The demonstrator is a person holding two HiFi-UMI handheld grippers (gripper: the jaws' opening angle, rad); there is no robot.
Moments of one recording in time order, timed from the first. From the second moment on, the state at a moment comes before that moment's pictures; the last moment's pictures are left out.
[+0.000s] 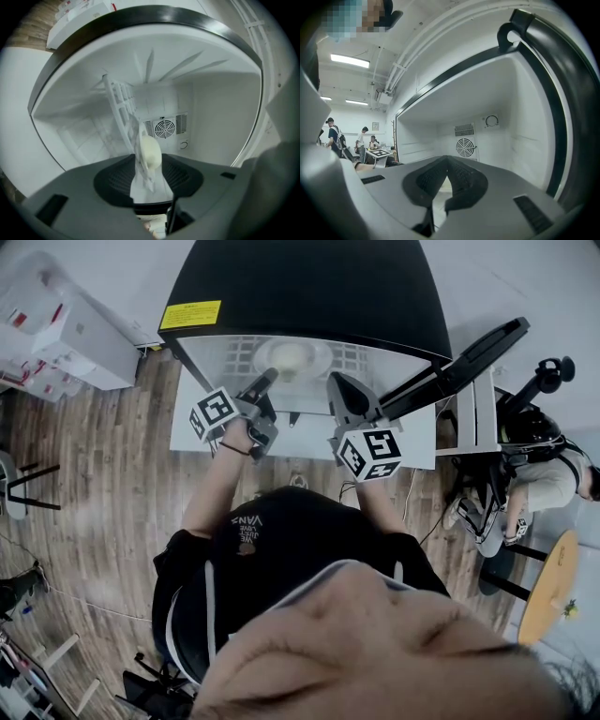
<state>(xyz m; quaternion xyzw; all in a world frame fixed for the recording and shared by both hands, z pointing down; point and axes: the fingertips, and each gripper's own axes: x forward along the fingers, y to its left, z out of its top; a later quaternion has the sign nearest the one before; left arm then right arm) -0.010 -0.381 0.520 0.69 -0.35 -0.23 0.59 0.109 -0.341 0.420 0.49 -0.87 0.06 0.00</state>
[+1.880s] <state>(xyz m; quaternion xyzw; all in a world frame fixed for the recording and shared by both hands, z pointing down) -0.016 -0.387 0.529 0.65 -0.37 -0.25 0.62 0.107 -0.339 0.430 0.49 -0.87 0.08 0.01</state>
